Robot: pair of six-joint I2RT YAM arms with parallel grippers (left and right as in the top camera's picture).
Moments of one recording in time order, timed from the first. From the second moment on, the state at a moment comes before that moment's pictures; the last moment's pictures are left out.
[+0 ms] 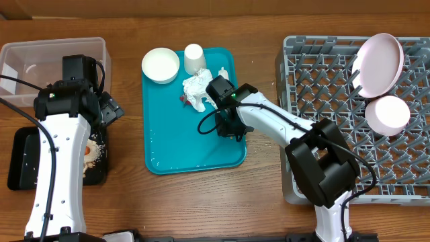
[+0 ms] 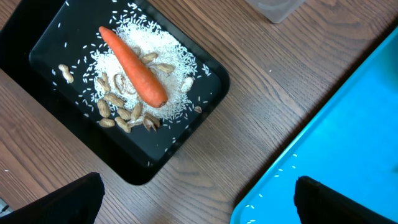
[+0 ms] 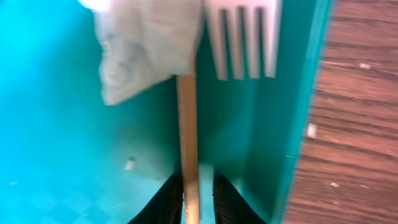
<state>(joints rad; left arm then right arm) 0.11 1.46 1.38 -1.23 -0.30 -0.62 0.64 2.09 1.48 -0.88 0.04 0.50</state>
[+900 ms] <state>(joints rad) 0.11 1.46 1.38 -1.23 -0.30 -0.62 0.72 2.09 1.49 -0.93 0.17 0.56</state>
